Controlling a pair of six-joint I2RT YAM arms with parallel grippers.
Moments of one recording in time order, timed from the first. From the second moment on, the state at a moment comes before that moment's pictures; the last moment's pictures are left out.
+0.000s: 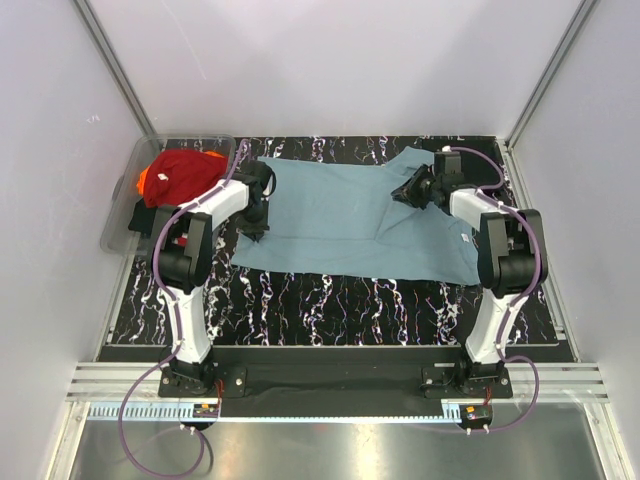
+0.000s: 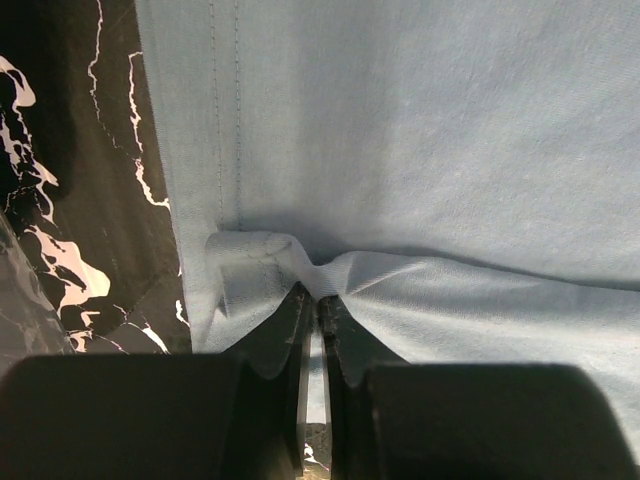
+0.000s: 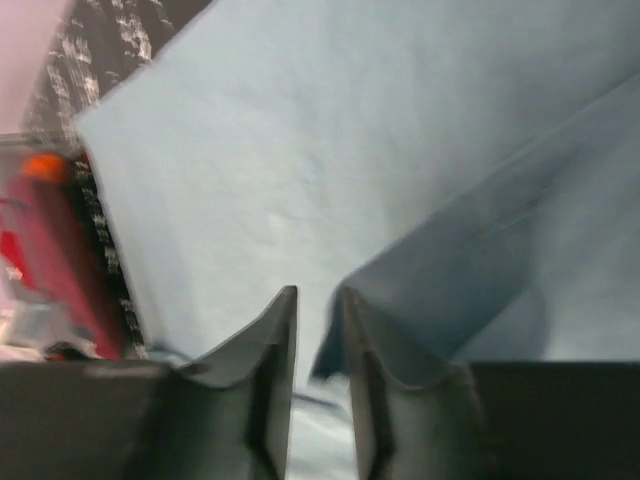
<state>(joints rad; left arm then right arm) -0.27 2.02 1.48 -0.79 -0.12 -0.26 0.09 1.94 1.28 -0.02 -0.33 0.82</state>
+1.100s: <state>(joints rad) -0.30 2.04 1.51 -0.79 -0.19 -0.24 -0.25 1.67 0.98 -0.71 0.09 0.72</state>
